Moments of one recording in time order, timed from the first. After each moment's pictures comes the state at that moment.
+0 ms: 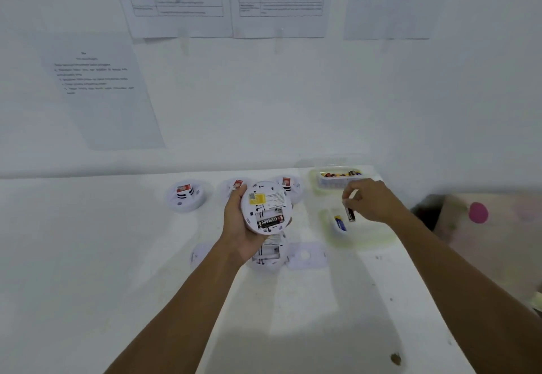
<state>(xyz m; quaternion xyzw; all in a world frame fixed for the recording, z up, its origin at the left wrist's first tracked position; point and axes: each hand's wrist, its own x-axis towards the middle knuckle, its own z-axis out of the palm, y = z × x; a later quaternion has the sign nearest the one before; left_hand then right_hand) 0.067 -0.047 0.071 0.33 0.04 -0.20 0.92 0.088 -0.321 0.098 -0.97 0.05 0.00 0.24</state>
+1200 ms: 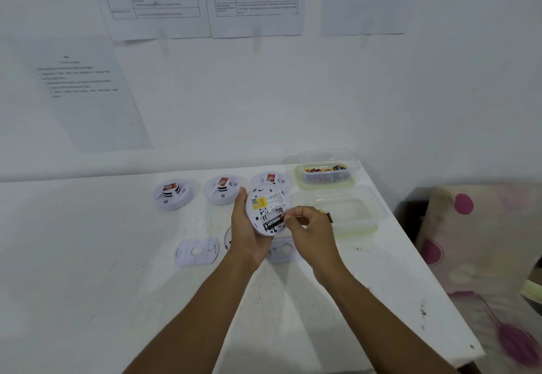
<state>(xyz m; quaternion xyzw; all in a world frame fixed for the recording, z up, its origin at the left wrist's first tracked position) 0.046 -0.101 0.060 0.37 0.08 -0.12 0.92 0.006 -0.218 0.067 -0.80 0.08 -0.10 0.59</state>
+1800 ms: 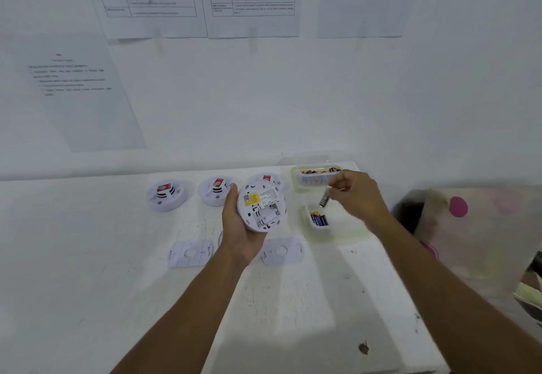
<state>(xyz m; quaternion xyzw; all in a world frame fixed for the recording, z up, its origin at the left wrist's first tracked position) 0.057 -0.096 0.063 0.32 0.06 -0.13 0.94 0.059 -0.324 0.107 -0.88 0.09 -0.12 0.46</state>
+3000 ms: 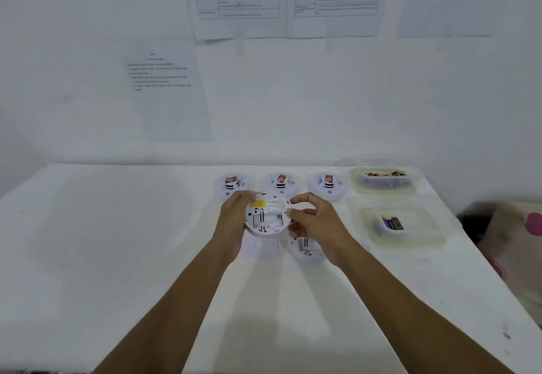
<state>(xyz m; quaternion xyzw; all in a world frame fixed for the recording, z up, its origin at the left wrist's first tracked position) 0.046 0.058 0.070 0.62 0.10 -0.01 0.78 0.034 -0.124 0.083 -0.70 0.03 0.09 0.71</state>
